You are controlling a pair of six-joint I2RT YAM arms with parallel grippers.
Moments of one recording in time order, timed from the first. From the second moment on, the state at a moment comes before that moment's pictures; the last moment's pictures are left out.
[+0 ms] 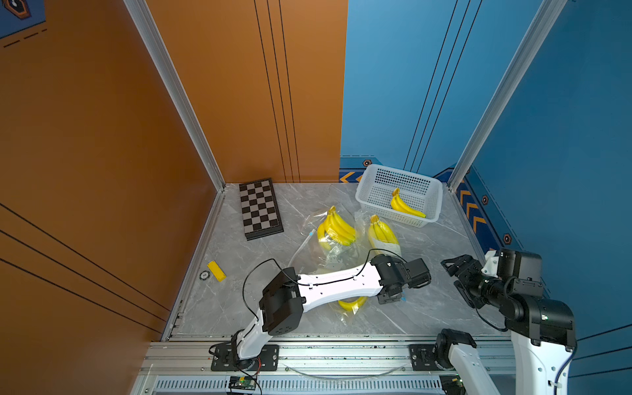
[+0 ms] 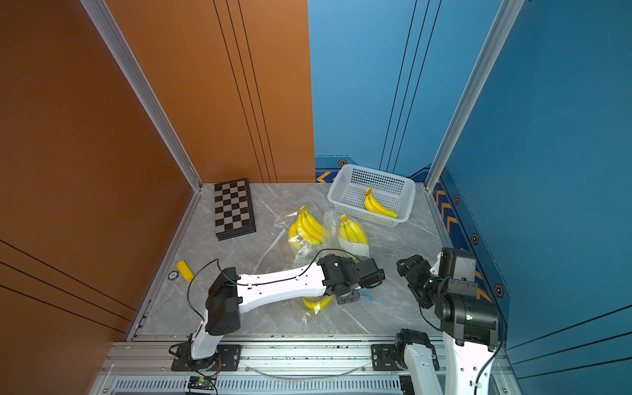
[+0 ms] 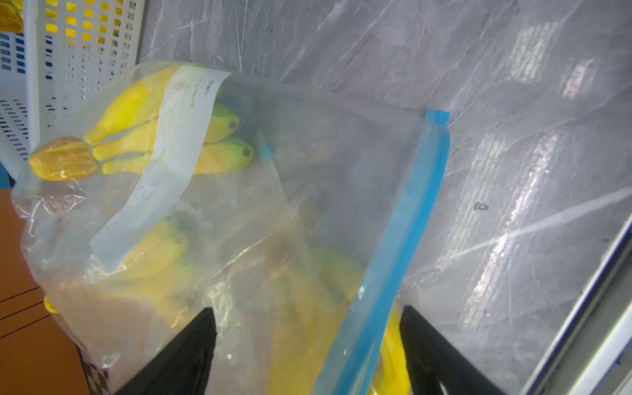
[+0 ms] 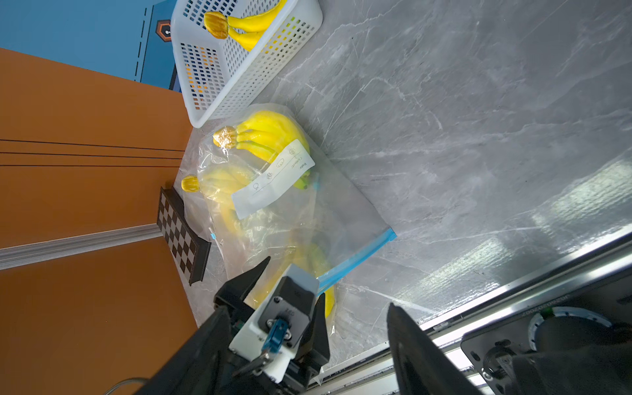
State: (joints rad) left arm -1.29 2.12 1.91 -1.04 -0.45 0.20; right arm -0.19 0.68 1.18 -1.36 -0.32 0.83
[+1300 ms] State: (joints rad) left arm -1.06 2.17 2.43 -1.25 0.04 -0.42; right arm 0.09 0.55 1.08 -1.18 -0.59 0.97
